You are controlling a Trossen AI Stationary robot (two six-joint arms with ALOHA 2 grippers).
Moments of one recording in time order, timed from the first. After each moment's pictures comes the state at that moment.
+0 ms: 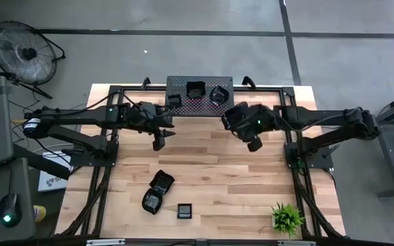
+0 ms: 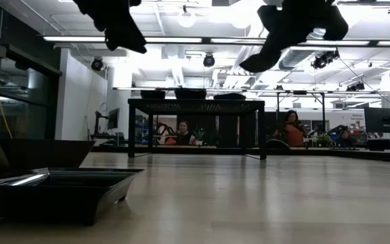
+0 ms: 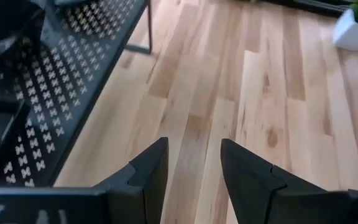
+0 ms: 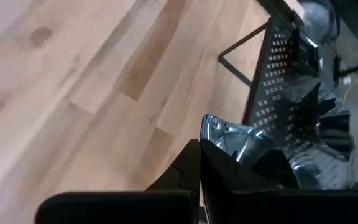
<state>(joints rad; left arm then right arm) 0.10 1.09 0.97 -0.51 -0.04 -0.15 -0.07 1.17 1.01 -0.59 0.10 -0.69</state>
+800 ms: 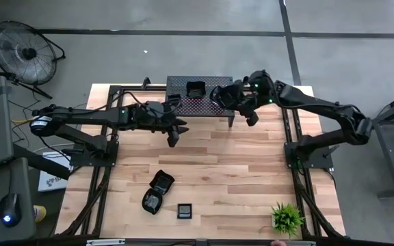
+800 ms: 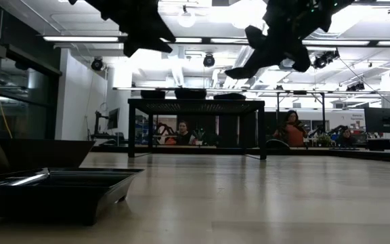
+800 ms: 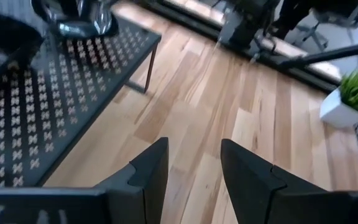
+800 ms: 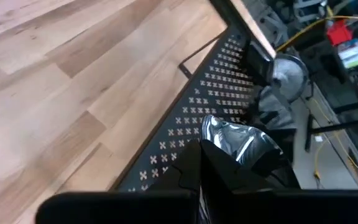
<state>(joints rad) 0.10 1.22 0.97 -0.24 -0.07 -0.35 -0.57 1.27 1.00 -0.39 -0.40 -1.19</state>
